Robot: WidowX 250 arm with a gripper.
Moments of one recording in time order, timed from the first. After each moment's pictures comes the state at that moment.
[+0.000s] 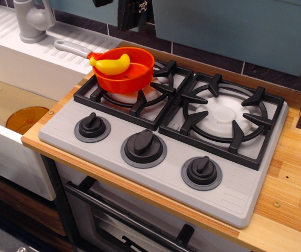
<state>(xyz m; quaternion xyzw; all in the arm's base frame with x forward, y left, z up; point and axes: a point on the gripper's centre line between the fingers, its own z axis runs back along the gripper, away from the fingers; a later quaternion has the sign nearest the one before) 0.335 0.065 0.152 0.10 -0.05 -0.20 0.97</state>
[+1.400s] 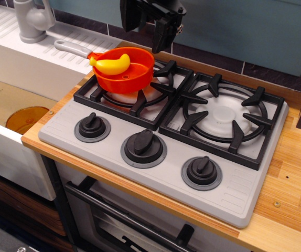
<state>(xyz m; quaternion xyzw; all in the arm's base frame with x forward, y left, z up) 0.357 0.033 0.111 0.08 -0.04 -0.14 0.99</state>
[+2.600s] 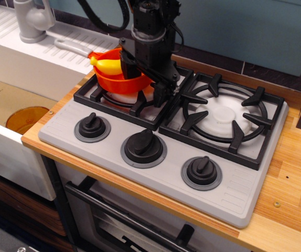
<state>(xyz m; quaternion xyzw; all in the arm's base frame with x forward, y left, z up) 0.341 0.021 0.042 0.06 -0.10 -0.14 0.98</state>
